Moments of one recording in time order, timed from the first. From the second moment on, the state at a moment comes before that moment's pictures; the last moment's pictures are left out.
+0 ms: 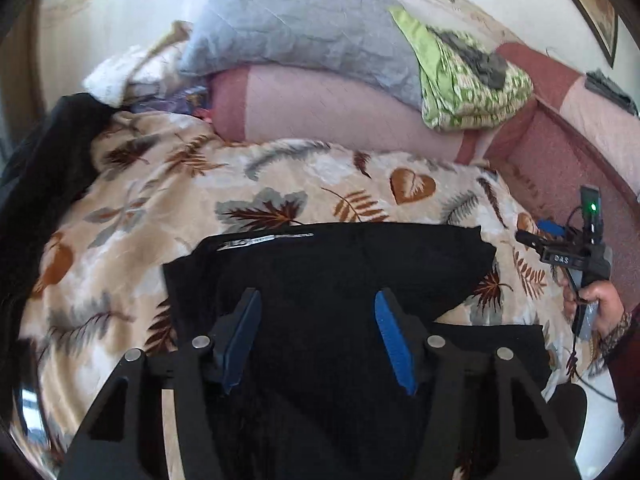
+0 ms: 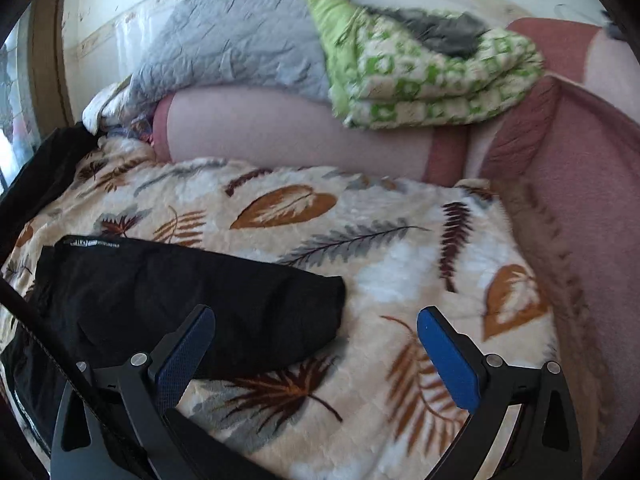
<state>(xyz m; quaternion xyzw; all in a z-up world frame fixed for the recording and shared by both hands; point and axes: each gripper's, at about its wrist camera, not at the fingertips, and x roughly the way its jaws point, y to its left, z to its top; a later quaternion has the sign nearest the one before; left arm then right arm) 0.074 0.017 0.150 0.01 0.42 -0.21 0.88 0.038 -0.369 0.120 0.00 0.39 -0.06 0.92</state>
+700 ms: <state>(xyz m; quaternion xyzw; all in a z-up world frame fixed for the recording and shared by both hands) 0.286 -0.065 0.006 0.10 0.55 -0.33 0.76 0.228 -0.323 0.015 -0.05 0.51 0.15 0.85</state>
